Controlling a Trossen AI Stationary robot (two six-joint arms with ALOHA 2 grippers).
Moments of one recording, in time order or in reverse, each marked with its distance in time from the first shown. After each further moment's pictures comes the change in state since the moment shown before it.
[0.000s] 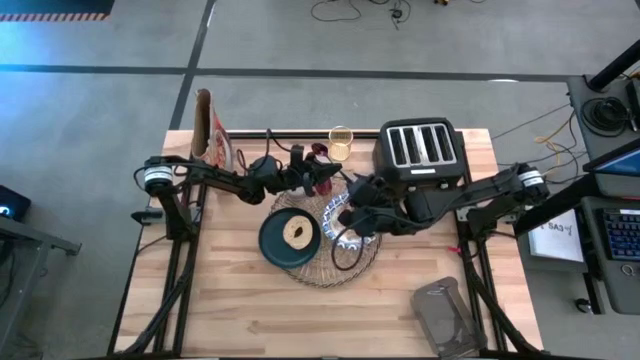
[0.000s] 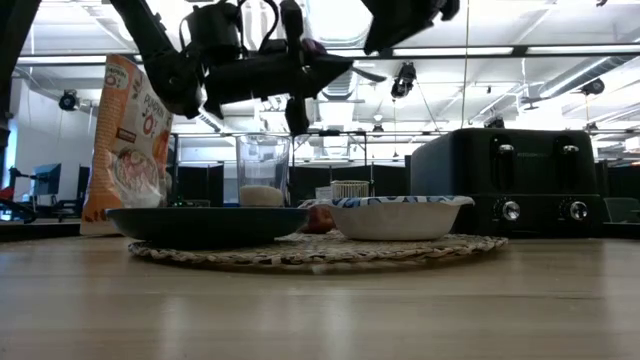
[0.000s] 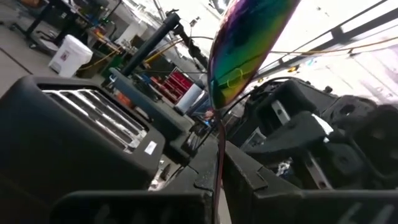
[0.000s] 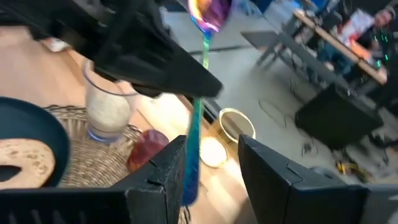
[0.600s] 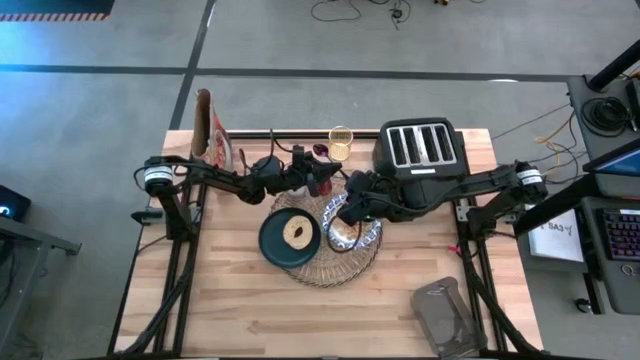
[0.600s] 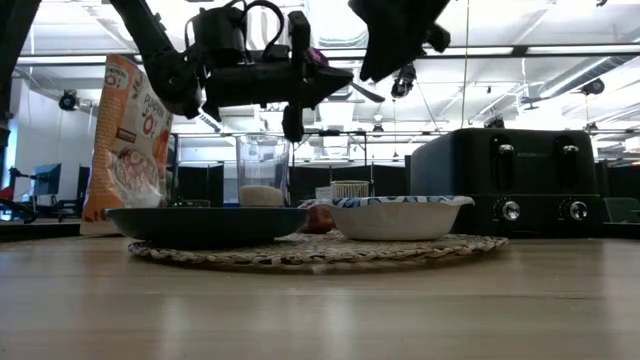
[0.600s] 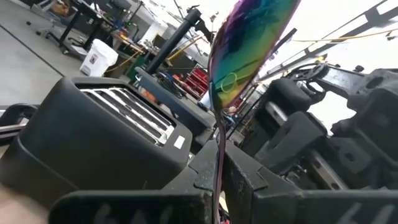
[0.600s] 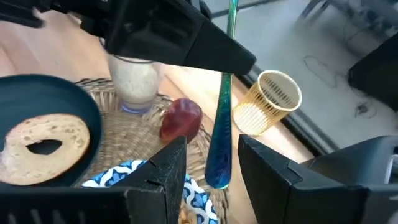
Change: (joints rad) left arm 0.000 0.000 -0.001 -0.074 -0.062 0.074; right arm -0.098 0.003 -0.002 -0.051 -0.258 0.112
